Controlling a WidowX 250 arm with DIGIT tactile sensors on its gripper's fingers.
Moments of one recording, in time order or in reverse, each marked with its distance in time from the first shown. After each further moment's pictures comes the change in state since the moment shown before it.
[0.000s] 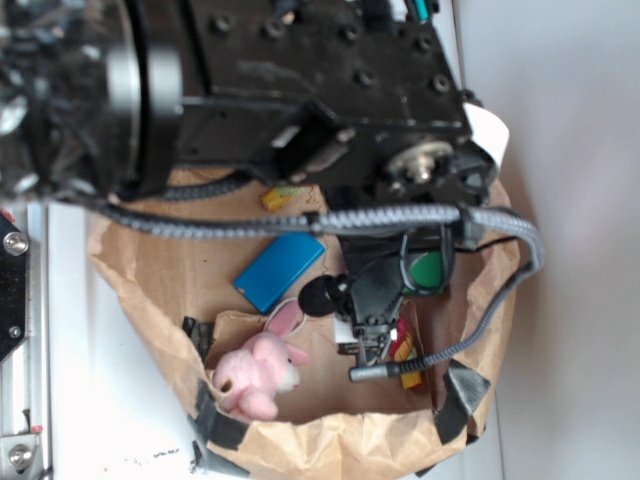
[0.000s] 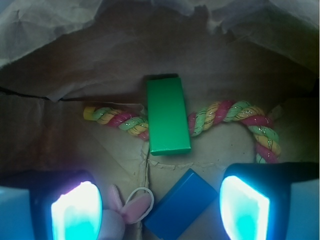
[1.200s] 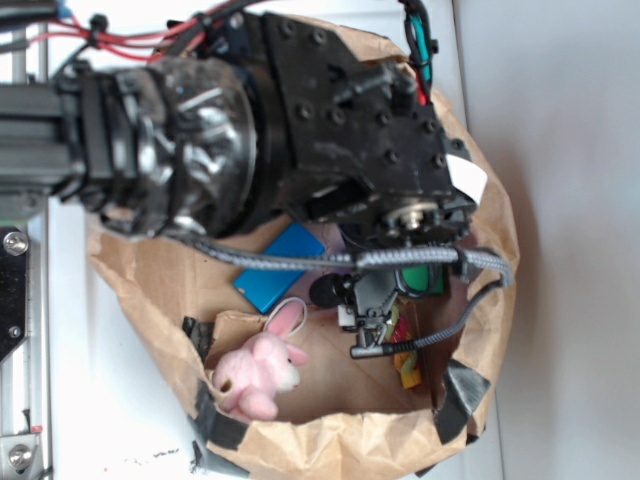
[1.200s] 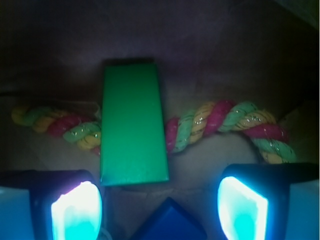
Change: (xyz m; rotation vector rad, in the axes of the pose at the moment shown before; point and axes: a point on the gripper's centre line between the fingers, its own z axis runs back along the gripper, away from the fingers) arm -0.001 0.000 -0.053 0.086 0.007 -0.066
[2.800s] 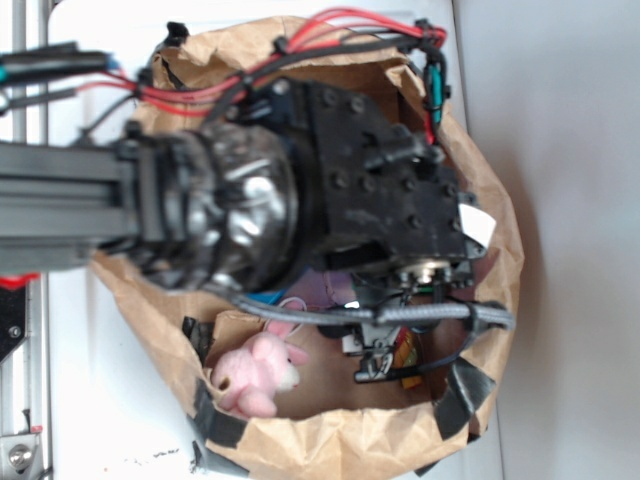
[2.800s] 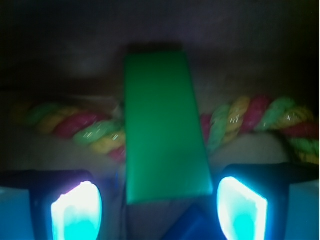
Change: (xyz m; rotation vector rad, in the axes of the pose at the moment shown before) arm 0.000 -0.015 -0.017 0.015 0.038 0.003
